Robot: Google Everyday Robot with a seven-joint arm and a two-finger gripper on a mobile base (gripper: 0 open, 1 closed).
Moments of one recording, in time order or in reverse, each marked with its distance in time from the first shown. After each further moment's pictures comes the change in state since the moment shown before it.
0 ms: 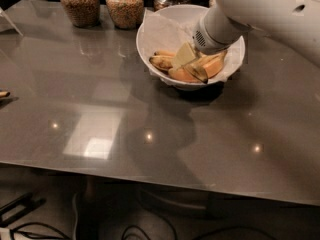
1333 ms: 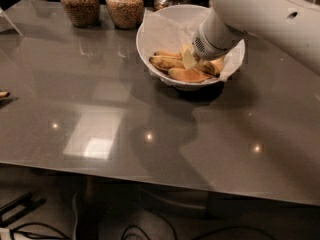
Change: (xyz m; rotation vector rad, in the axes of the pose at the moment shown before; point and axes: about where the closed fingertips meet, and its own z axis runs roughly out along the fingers) arm 0.009 0.001 0.012 -0.006 0.024 0.007
